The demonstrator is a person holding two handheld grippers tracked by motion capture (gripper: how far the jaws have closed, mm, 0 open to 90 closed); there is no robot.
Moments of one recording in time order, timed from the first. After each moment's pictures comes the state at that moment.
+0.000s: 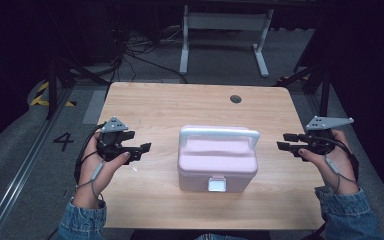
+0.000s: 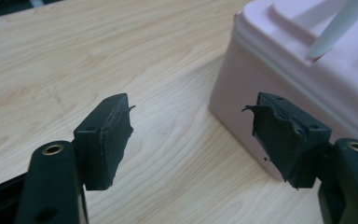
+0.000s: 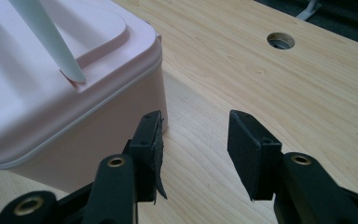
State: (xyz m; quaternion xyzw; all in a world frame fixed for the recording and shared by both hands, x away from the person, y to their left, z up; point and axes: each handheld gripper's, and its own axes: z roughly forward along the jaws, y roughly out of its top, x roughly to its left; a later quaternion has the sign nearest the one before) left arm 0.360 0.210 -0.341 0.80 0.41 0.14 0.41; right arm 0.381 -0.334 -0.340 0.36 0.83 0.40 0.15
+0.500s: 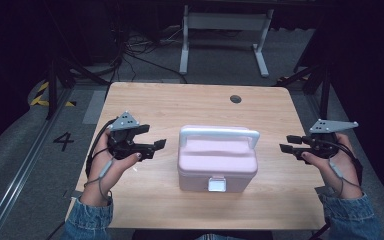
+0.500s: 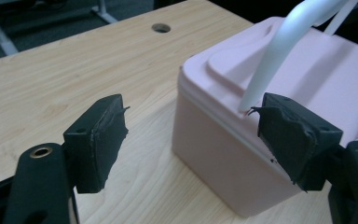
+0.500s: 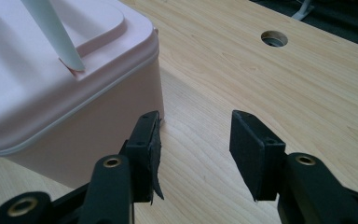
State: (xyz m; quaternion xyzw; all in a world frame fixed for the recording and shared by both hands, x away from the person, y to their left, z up) left arm 0.360 0.176 -0.323 0.80 0.35 0.13 0.48; right arm 0.372 -0.340 -0.342 0.36 0.83 0.40 0.16
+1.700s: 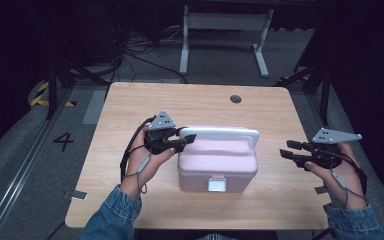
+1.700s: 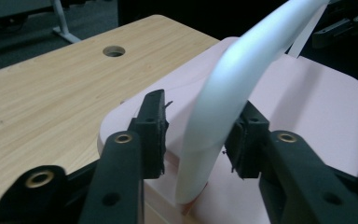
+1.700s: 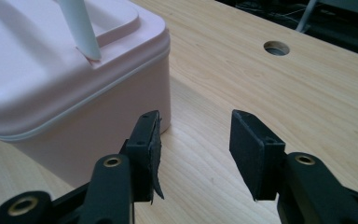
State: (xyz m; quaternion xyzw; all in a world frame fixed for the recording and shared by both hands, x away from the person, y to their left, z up) left arm 0.382 0.107 -0.342 0.80 0.29 0.11 0.51; right arm 0.355 -0.343 -0.356 0.35 0.81 0.43 0.18
